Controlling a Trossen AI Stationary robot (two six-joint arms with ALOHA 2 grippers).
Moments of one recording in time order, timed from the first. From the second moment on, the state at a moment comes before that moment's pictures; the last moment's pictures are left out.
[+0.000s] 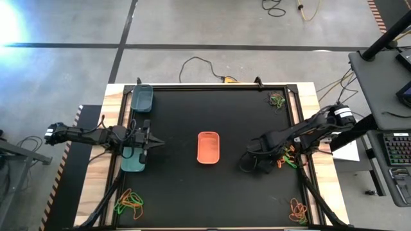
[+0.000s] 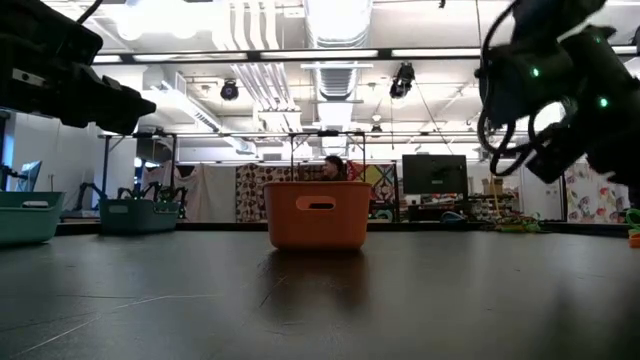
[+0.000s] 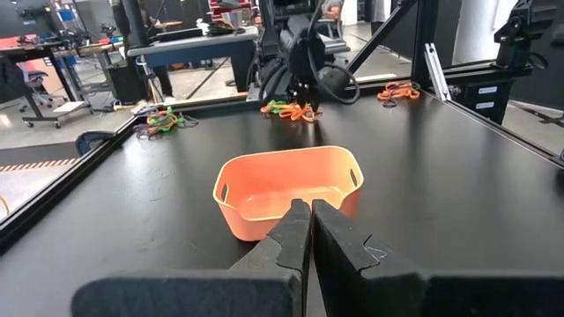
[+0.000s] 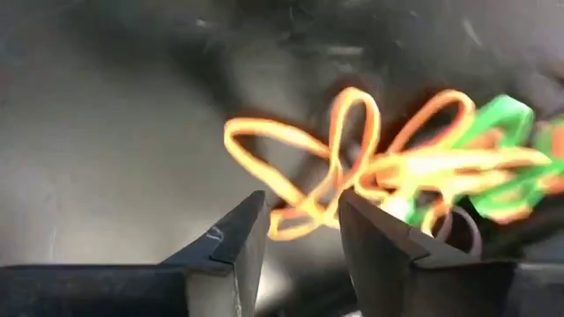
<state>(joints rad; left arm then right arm) -0.11 0.18 0.04 0.01 -0.09 0.10 0.17 1.55 0.75 -1.04 -0.26 0.90</state>
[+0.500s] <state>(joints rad) -0.11 0.18 0.04 0.01 -0.09 0.10 0.17 1.55 0.71 -0.92 -0.25 0.93</state>
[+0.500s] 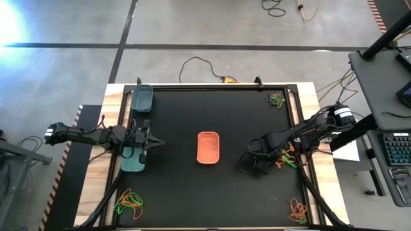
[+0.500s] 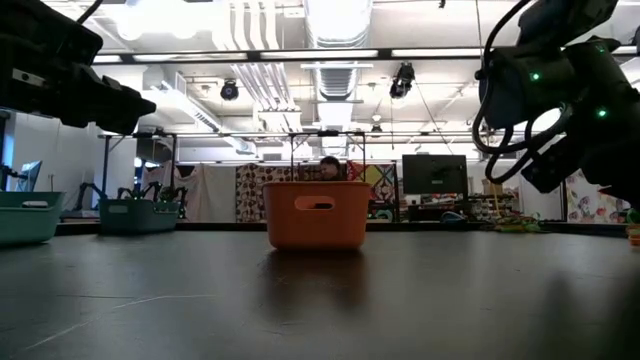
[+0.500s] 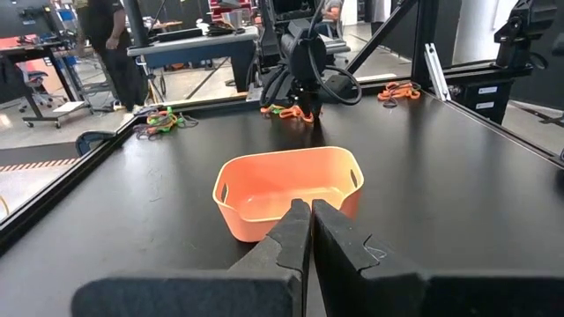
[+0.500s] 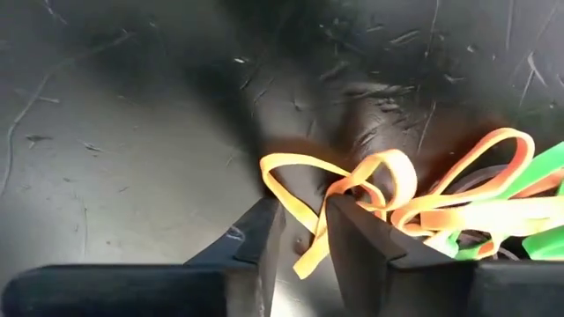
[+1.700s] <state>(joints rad) -0.11 0.26 0.07 0.29 -0.17 -0.40 0.17 1.52 0.67 -0.98 -0.31 0.98</state>
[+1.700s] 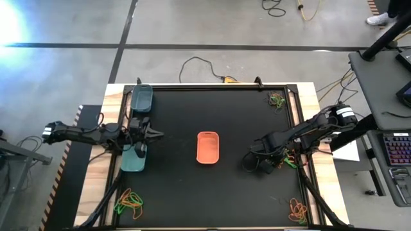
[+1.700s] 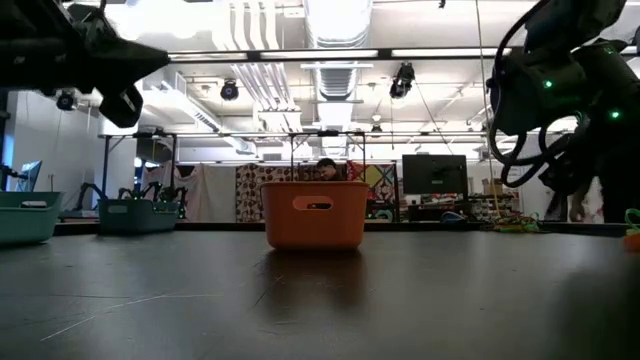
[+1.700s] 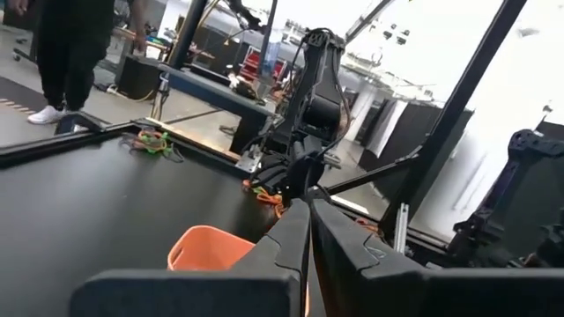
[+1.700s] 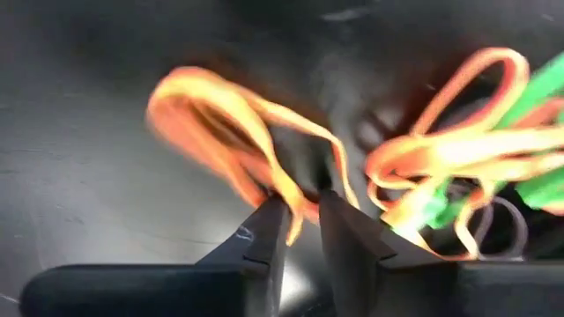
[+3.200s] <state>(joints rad) -0.11 0.36 0.54 -0.42 -0.11 -0.39 0.05 2.20 1.84 -0.93 0.22 0.09</state>
